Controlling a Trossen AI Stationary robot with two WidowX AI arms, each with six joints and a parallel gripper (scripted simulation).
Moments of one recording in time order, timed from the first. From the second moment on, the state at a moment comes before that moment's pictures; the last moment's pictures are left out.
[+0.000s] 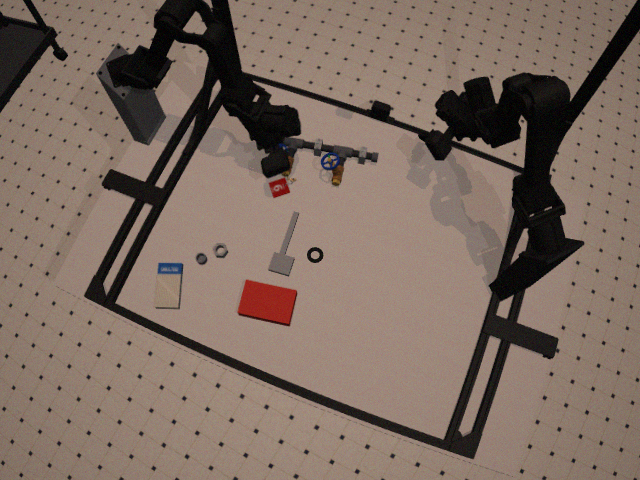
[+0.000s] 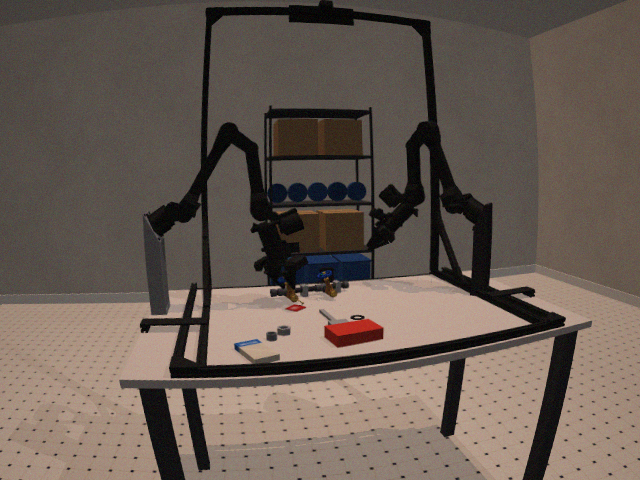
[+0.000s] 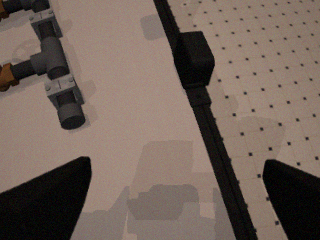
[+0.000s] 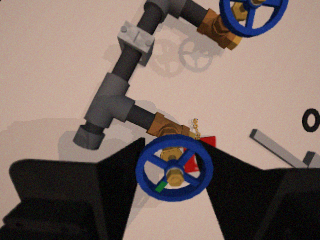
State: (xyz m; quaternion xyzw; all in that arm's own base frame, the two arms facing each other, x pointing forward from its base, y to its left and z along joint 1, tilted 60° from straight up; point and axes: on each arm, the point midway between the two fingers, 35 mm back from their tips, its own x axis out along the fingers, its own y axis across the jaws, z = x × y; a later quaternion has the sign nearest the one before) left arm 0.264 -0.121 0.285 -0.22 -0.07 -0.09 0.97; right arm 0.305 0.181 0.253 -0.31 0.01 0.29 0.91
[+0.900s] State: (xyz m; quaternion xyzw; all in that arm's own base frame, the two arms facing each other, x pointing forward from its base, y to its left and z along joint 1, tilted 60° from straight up) left arm 0.264 -0.121 0.285 -0.22 -0.07 -0.09 0.97; right arm 0.305 0.181 0.253 -0.43 -0.03 0.29 0.85
